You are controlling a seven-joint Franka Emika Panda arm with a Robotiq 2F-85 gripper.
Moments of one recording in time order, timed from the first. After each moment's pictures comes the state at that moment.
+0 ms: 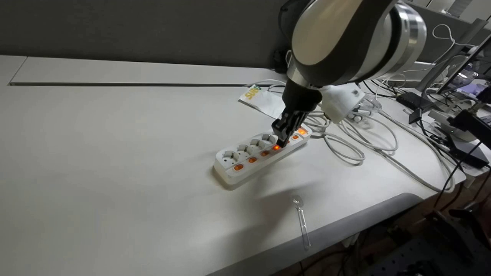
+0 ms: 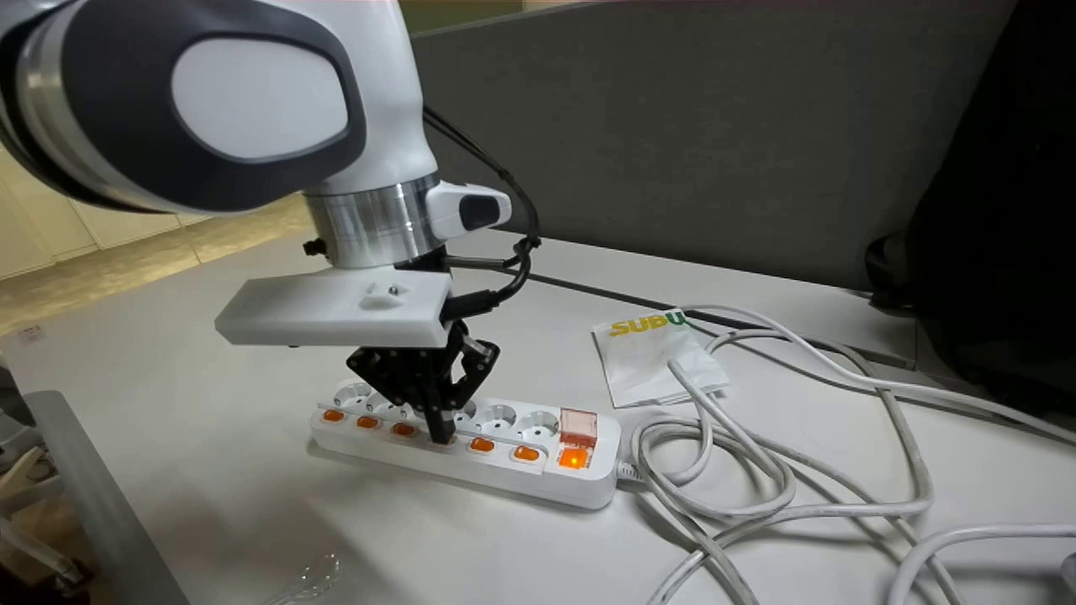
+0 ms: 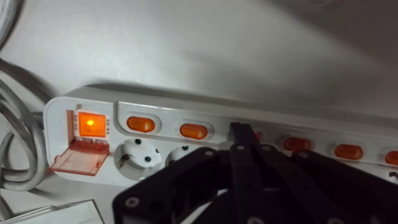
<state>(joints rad) -0.11 0.33 0.04 -2.51 -0.13 2.84 -0.38</state>
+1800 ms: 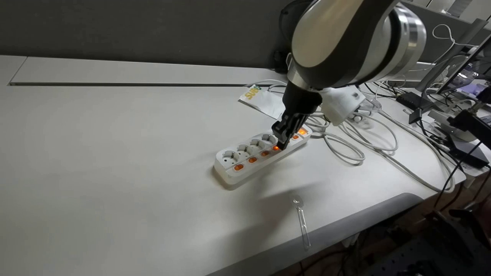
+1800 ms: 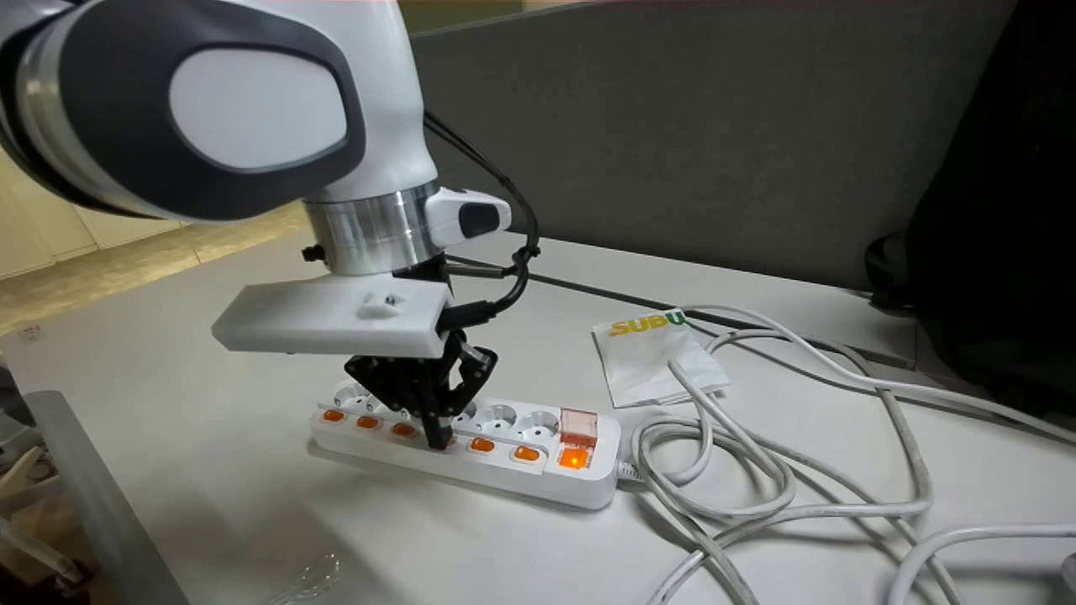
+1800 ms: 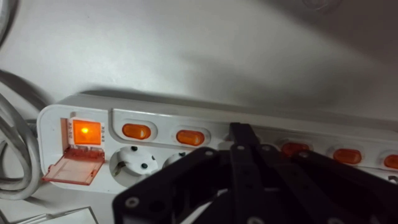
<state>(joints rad) -0.12 0.34 0.05 -2.51 -0.12 2.84 -0.38</state>
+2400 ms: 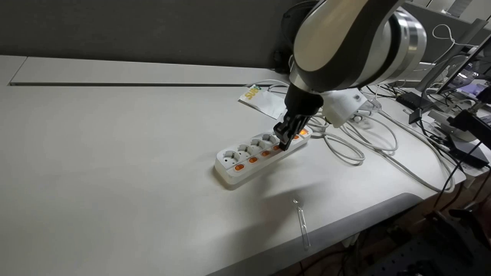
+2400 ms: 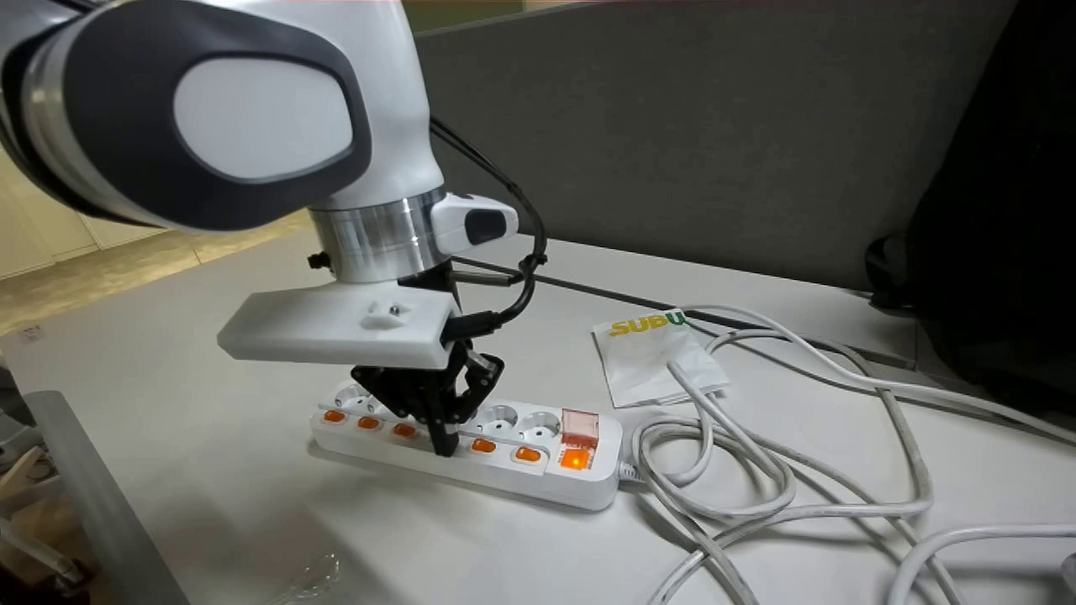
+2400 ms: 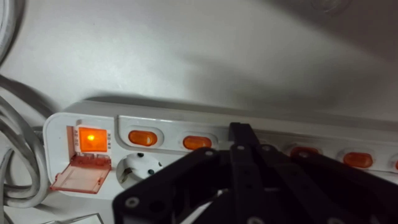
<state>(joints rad) -0.12 0.35 0.03 -2.51 -0.12 2.85 -0.37</state>
